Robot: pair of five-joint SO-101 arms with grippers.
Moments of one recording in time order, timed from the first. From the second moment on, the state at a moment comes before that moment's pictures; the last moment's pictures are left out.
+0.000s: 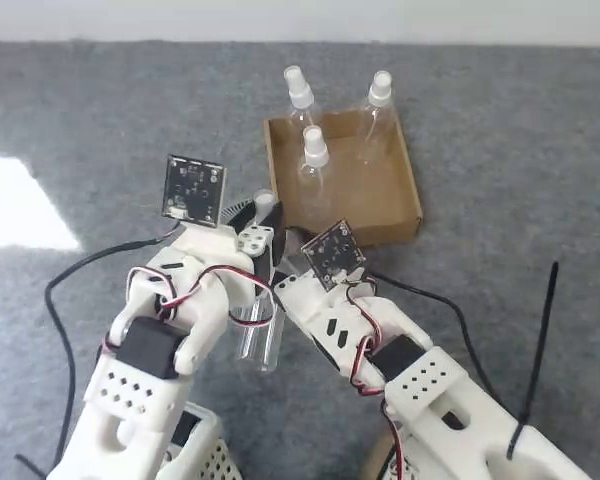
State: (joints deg) left arm 16.7 -60.7 56.6 50.9 15.3; right arm -41.3 -48.3 76.7 -0.4 -0.9
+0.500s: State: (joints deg) left arm 6.0 -65.5 56.2 52.6 15.0; right arm -38.9 -48.4 76.4 -1.1 -4.1
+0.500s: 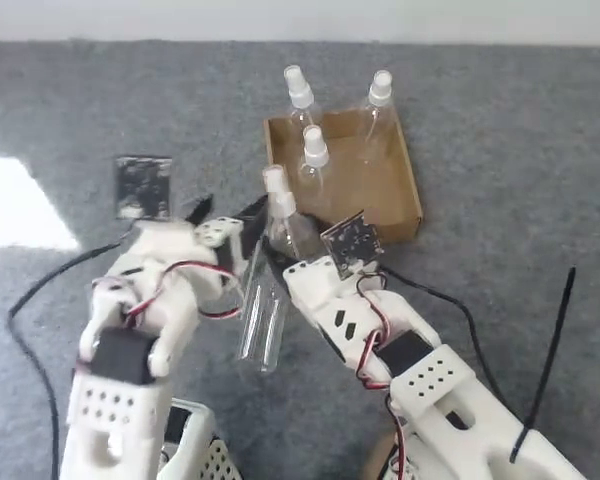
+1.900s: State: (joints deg) left arm 10.9 -85.1 74.6 56.0 2.4; right arm -39.3 -22.7 30.2 39.9 -4.3
